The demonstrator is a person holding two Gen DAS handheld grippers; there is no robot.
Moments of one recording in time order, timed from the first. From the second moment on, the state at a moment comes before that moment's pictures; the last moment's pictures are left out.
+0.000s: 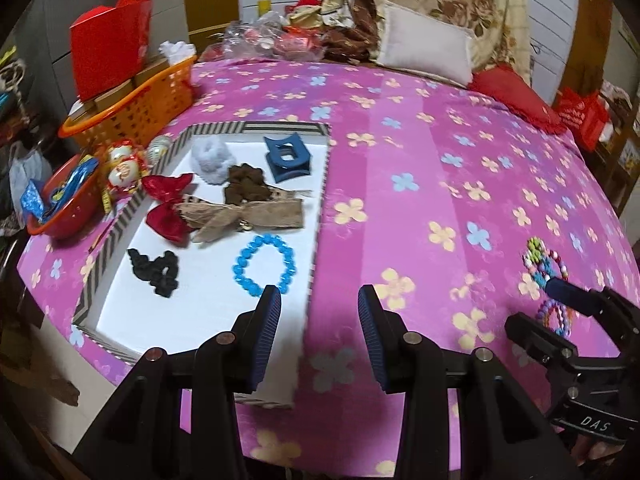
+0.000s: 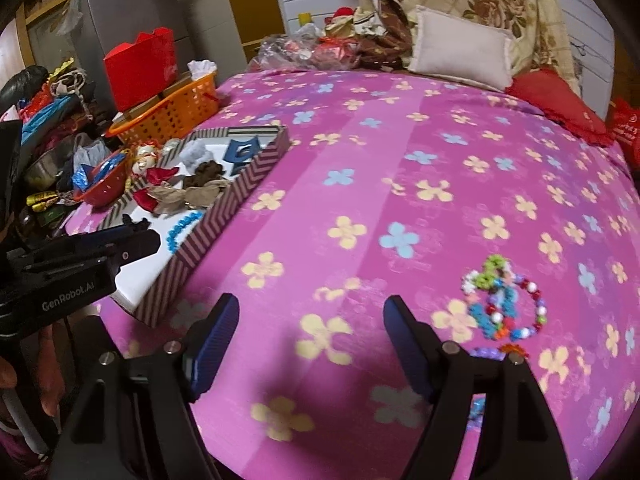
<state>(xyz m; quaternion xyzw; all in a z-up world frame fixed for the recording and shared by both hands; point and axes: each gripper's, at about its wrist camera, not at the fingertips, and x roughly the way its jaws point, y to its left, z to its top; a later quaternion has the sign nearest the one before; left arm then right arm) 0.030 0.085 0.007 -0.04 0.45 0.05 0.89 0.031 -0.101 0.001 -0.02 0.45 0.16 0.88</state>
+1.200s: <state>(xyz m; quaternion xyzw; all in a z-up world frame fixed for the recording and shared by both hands) 0.040 -0.002 -0.023 -0.03 0.49 -0.05 0.87 -0.008 -0.226 -0.014 0.00 0.46 0.05 0.89</state>
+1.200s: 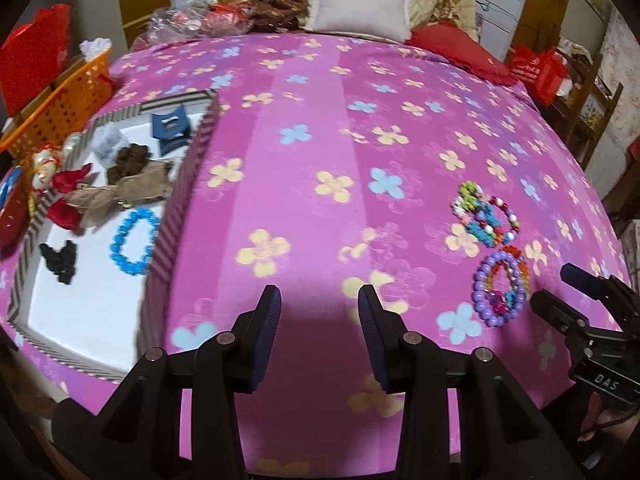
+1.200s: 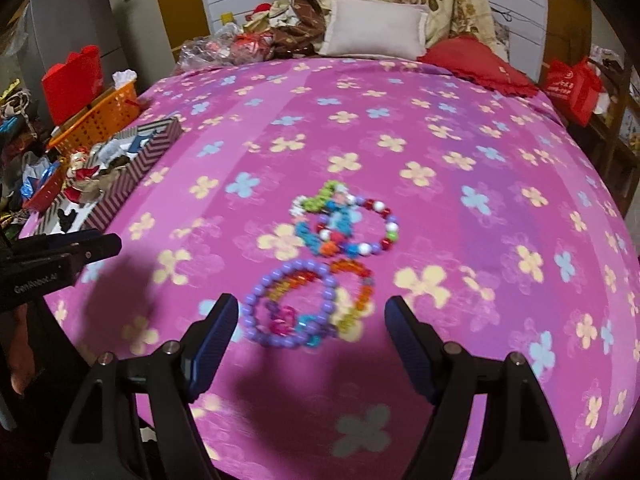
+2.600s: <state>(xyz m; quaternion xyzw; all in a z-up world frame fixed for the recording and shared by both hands) 0.055 -0.063 -0.060 0.04 0.53 -0.11 0.84 0.013 -0.263 -0.044 0.03 0.48 0.04 0.87</state>
